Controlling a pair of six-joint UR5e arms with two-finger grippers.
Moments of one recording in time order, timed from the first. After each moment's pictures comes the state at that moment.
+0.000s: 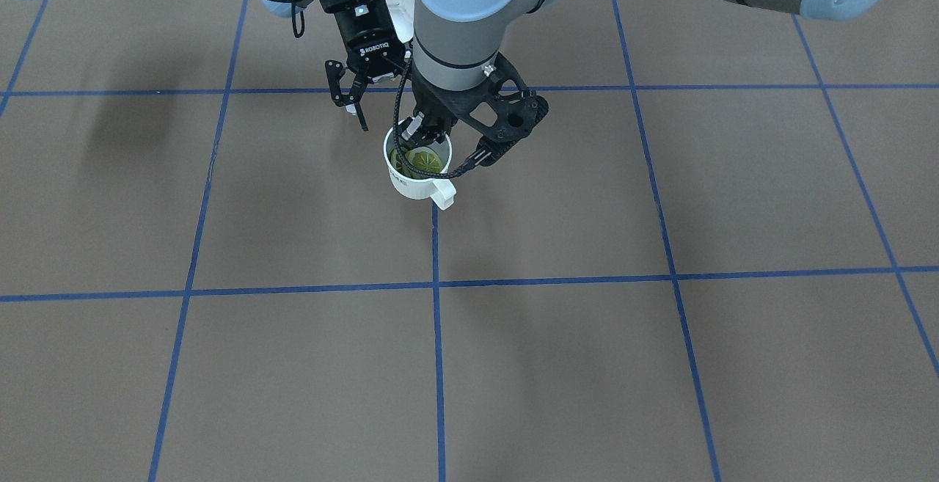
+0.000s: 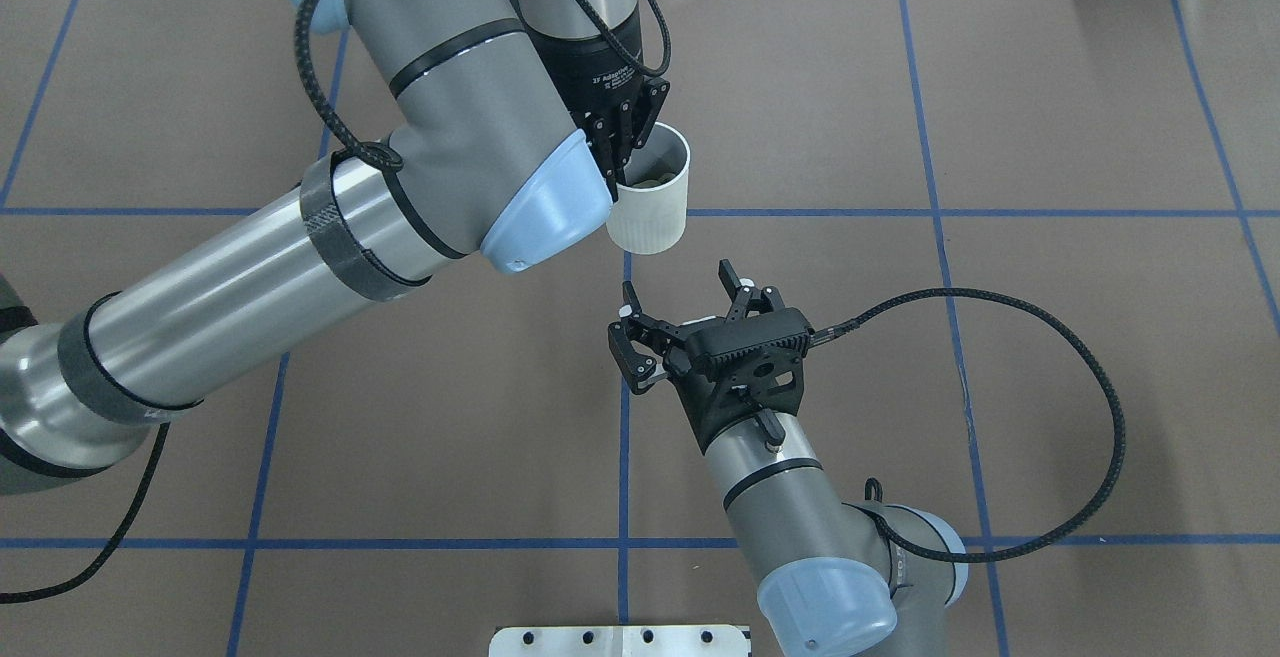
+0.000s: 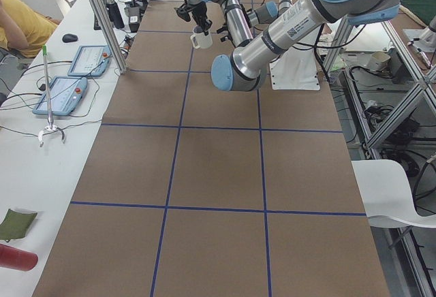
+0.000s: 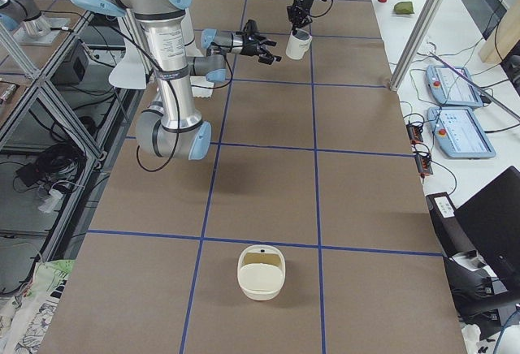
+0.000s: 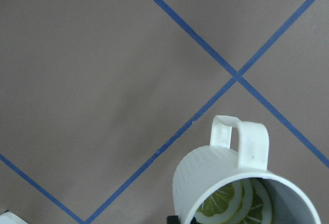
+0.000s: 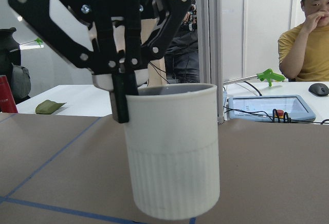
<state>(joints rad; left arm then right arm) -0.76 -2.67 -1.52 -1.13 -2.28 -1.73 0.12 -1.13 1.79 -0.77 0.56 0.92</state>
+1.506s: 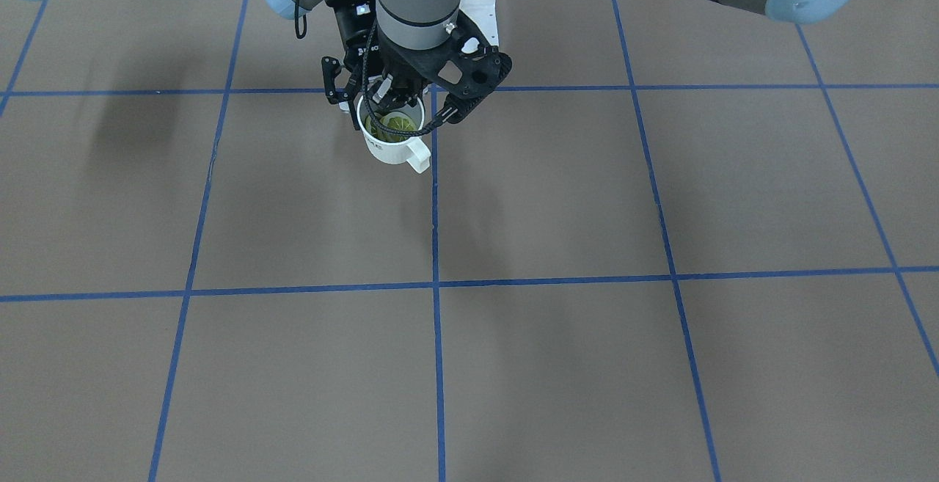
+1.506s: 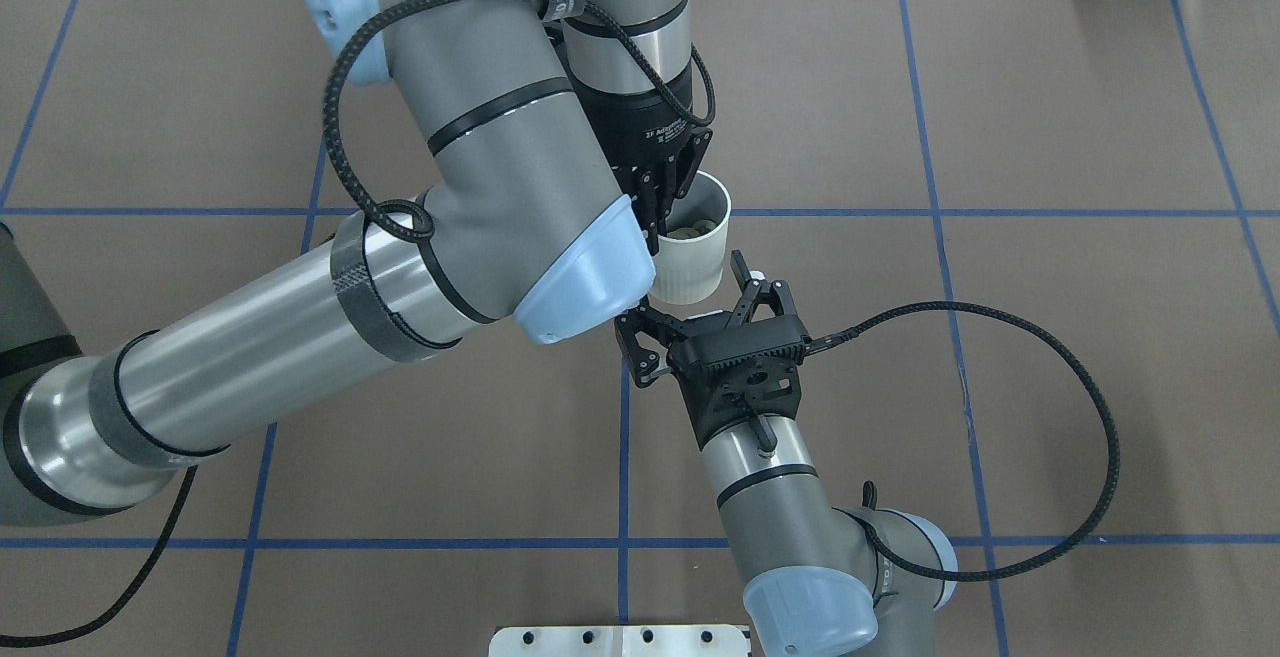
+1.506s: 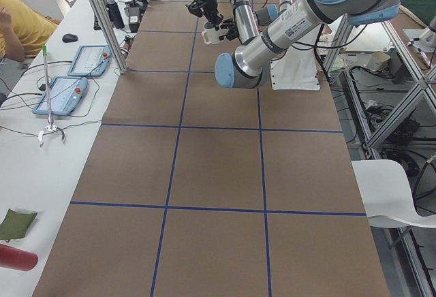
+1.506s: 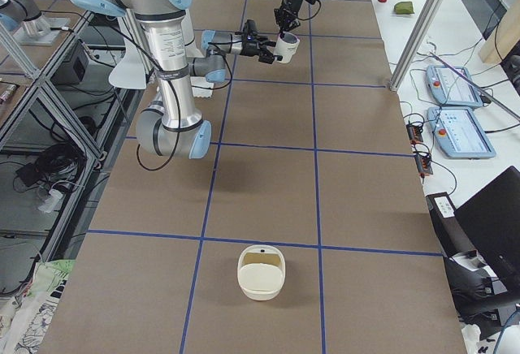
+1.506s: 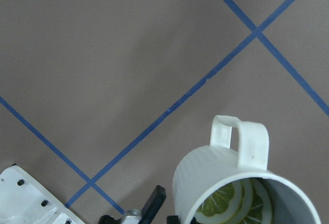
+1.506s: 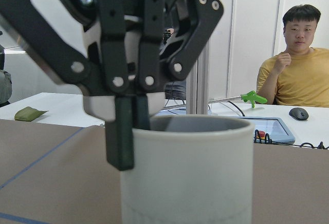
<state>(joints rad) -0.69 -2.70 -1.57 -1.09 -2.28 -1.84 0.11 -1.11 1.76 -0.77 0.47 0.87</state>
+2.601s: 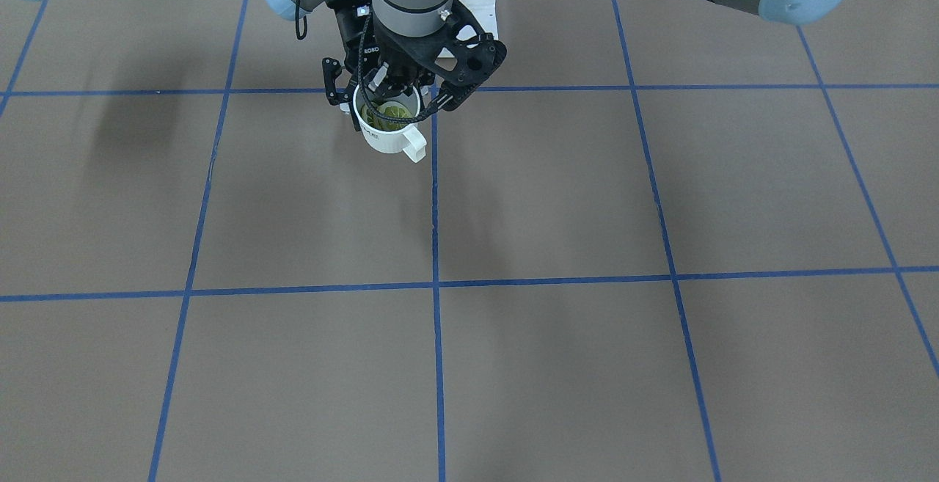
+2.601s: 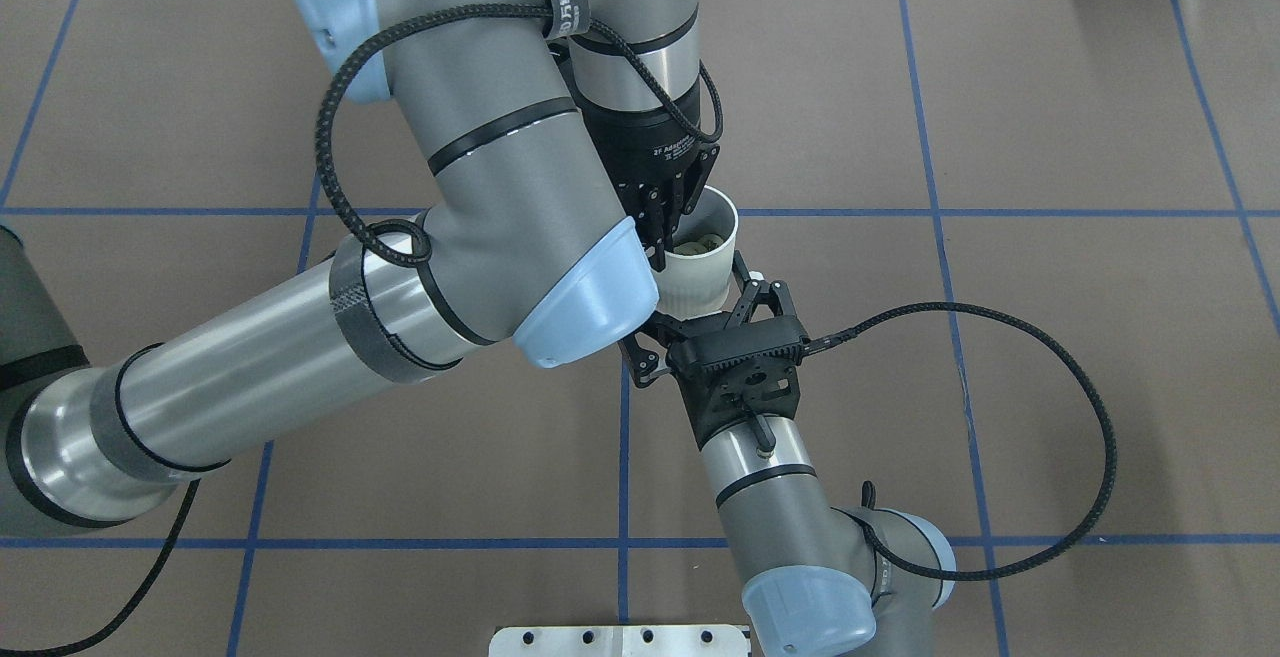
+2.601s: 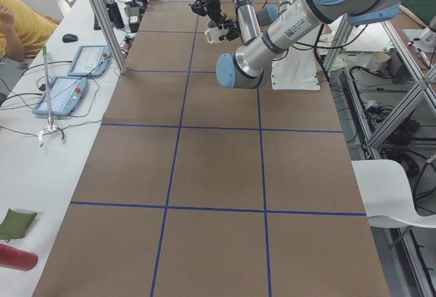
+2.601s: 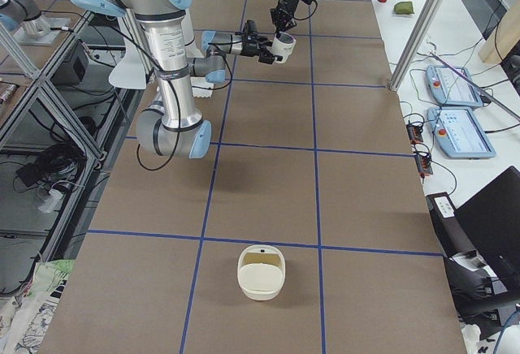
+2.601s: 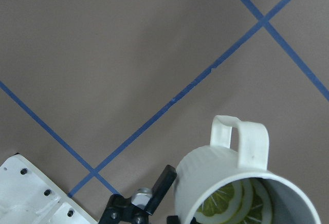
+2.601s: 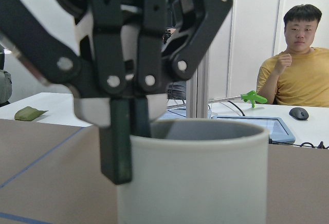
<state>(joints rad) -0.67 -2.69 -1.59 -1.08 -2.28 -1.86 0.11 -1.11 1.76 -0.77 0.47 0.87</state>
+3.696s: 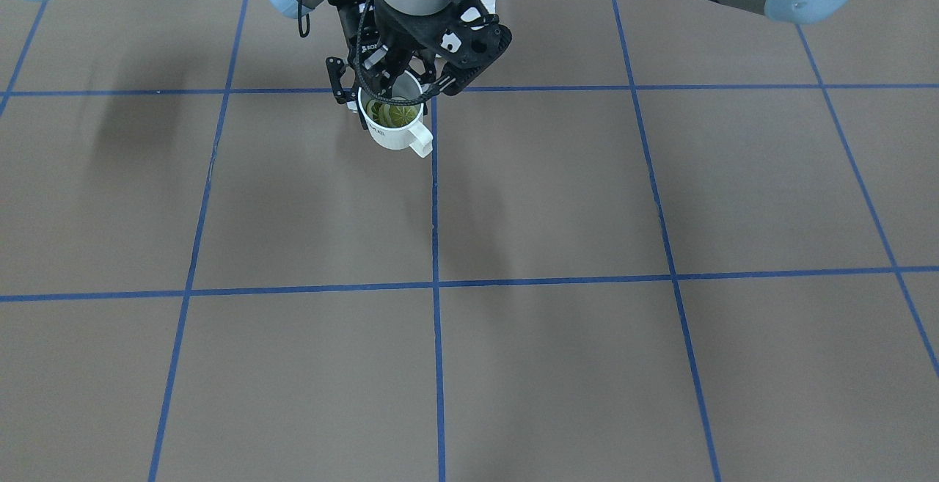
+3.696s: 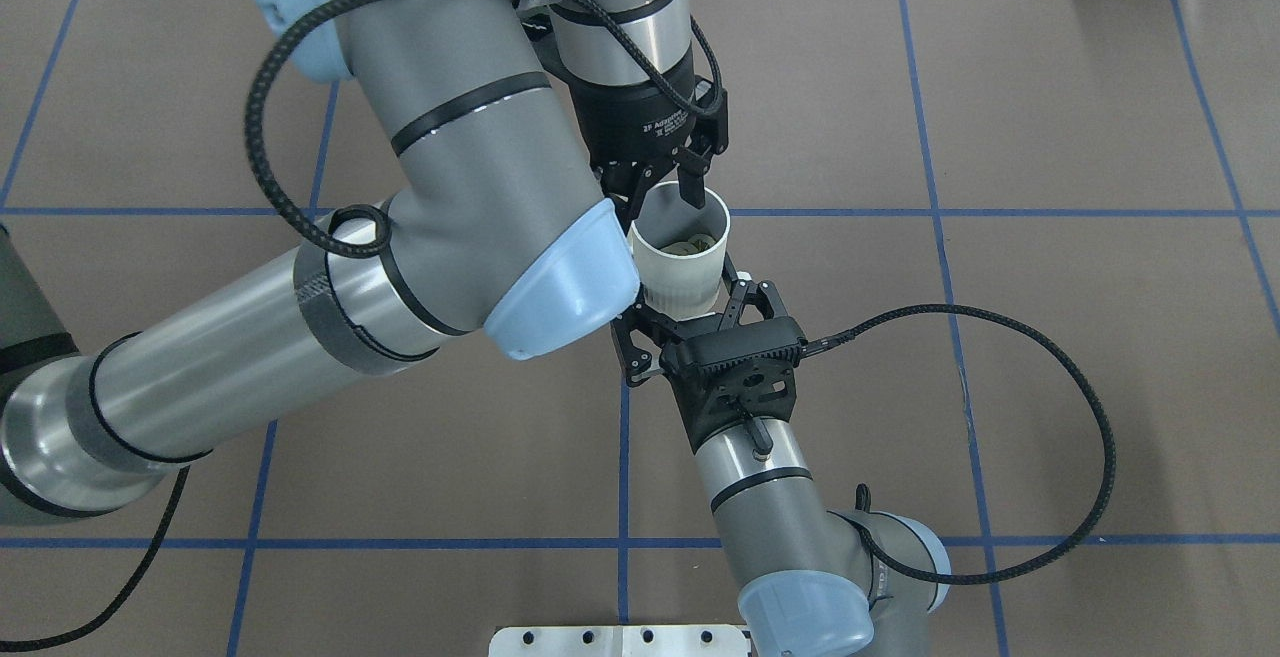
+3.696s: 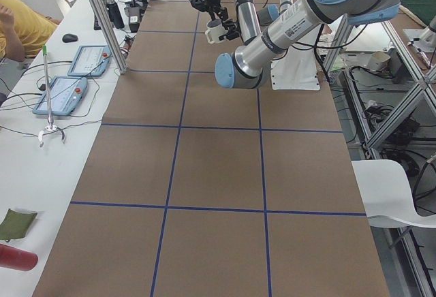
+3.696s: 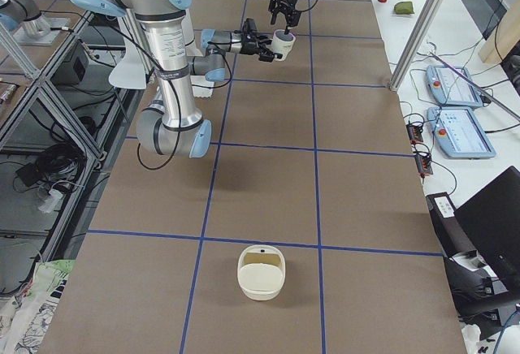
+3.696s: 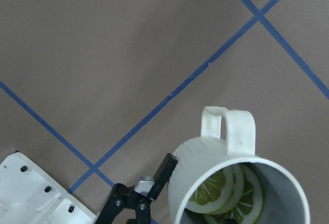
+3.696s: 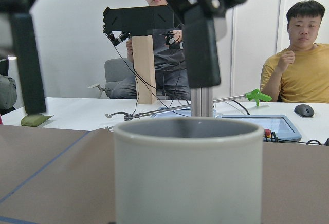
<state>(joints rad) -0.71 -2.69 -1.66 -1.08 -2.28 -1.85 0.11 -1.10 1.76 -0.76 0.47 0.88</state>
